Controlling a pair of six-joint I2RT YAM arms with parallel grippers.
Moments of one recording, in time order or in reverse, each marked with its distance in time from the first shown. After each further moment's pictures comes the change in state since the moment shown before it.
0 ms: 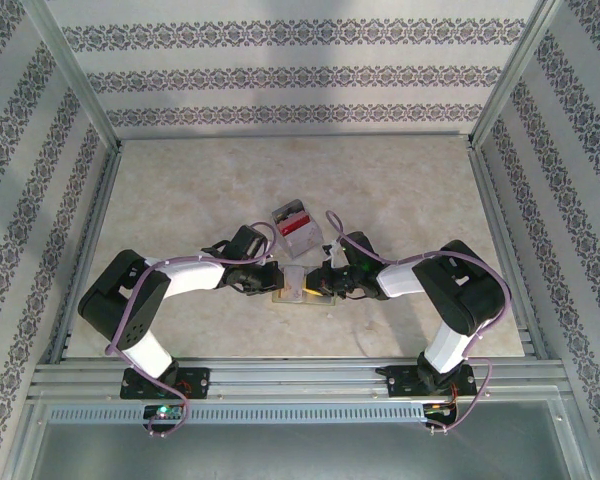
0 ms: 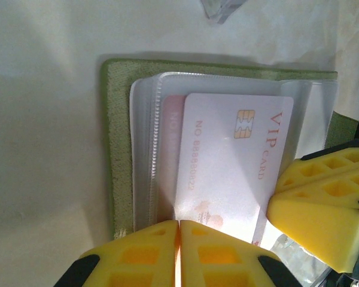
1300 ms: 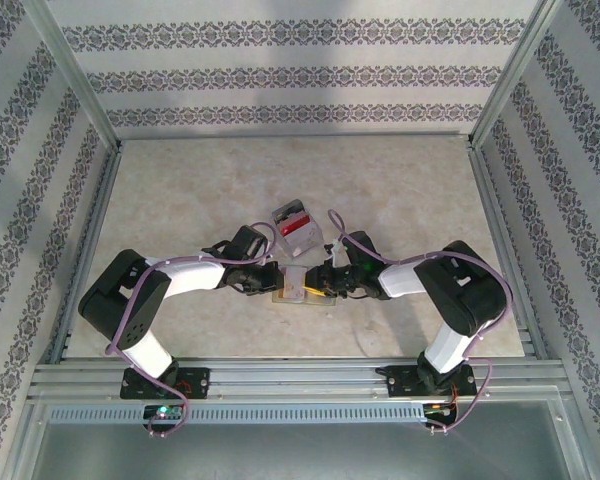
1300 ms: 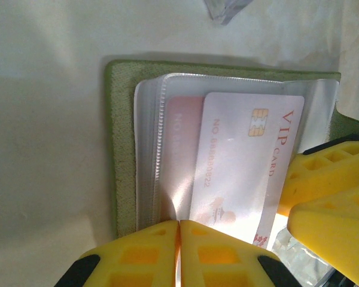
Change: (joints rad) left arm 0.000 0.003 0.000 0.000 -0.006 0.000; right arm -0.013 -0.003 -0.006 0.010 -0.013 -0.002
